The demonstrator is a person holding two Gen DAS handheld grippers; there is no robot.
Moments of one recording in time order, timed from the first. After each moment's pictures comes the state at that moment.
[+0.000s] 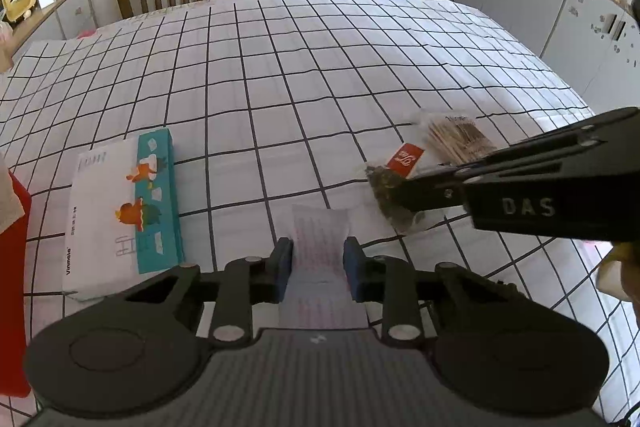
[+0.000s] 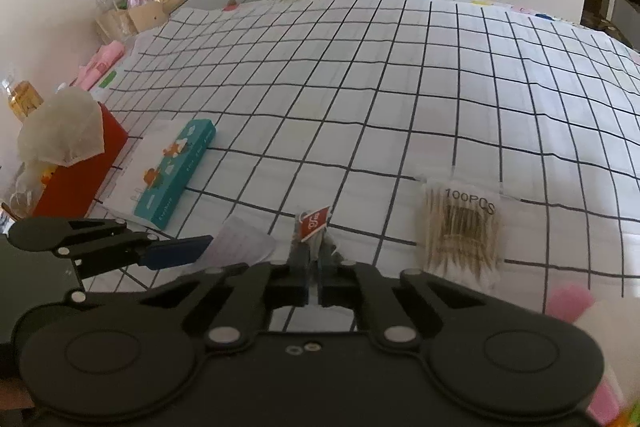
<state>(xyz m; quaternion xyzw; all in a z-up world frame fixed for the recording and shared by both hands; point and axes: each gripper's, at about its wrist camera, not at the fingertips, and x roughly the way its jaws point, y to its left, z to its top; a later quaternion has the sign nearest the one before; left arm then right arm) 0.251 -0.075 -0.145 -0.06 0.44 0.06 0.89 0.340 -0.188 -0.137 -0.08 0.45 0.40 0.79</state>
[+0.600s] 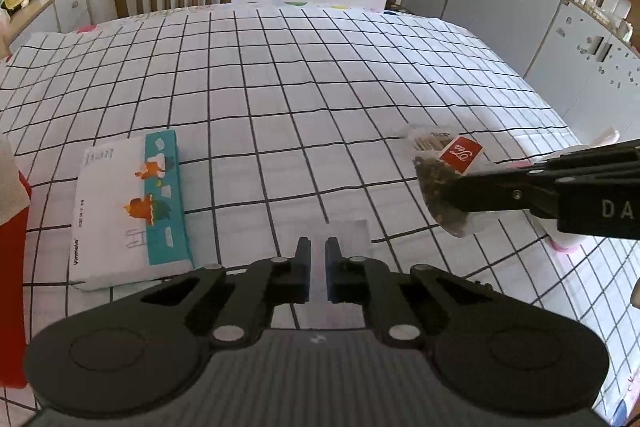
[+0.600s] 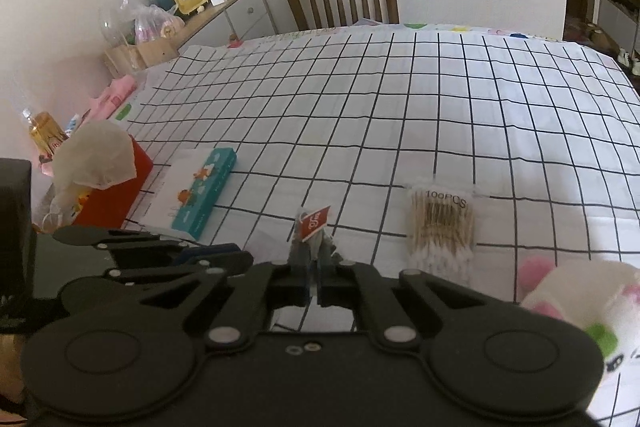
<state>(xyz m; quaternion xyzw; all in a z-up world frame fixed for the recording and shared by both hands) 0.235 -0.064 -0.132 -0.10 0.43 0.04 0.90 0.309 -0.216 -0.103 -0.05 0.43 0.39 0.81</state>
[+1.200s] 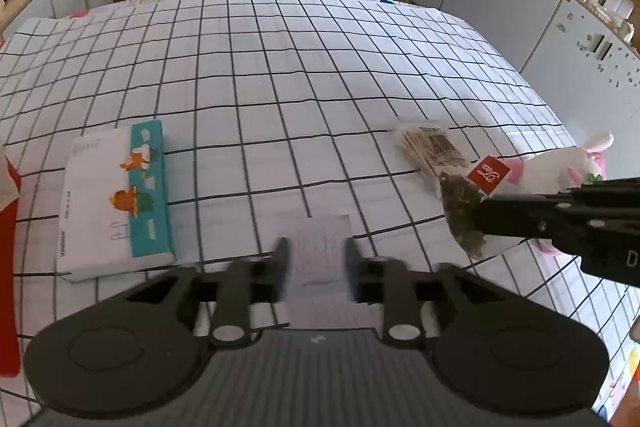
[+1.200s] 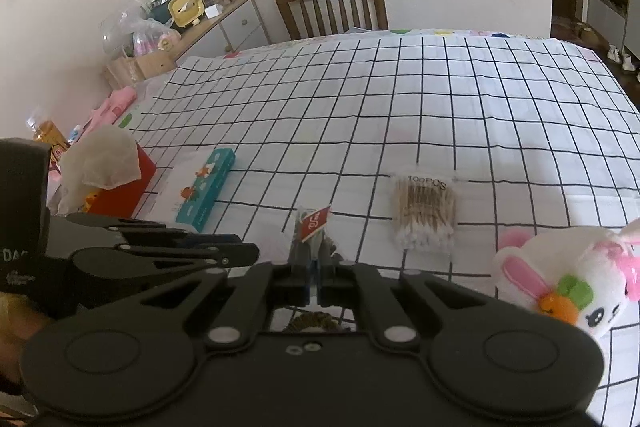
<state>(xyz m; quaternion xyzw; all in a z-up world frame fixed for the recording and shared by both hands) 0.245 -0.070 -0.129 -0.12 0.45 0.03 0.88 0.294 -0.240 -0.102 -0.03 0.42 0.38 0.82</state>
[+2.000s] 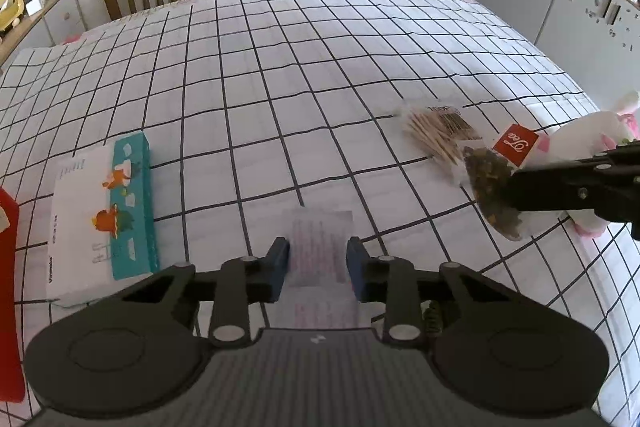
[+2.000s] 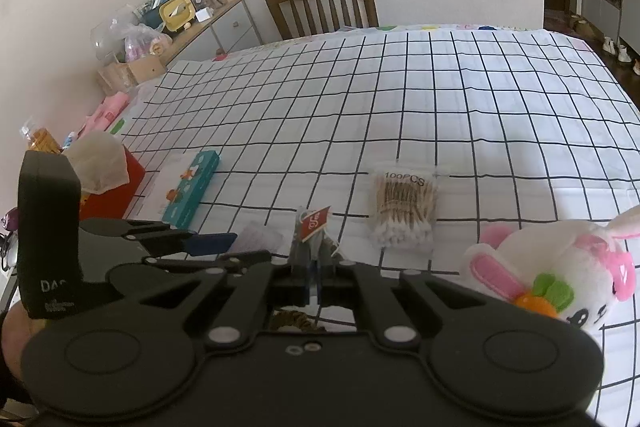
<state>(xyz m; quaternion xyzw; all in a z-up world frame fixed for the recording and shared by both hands) 0.260 -0.092 -0.148 -0.05 0.46 0.05 0.89 0.306 -0.252 -0.108 -0.02 0.43 0.38 0.82</state>
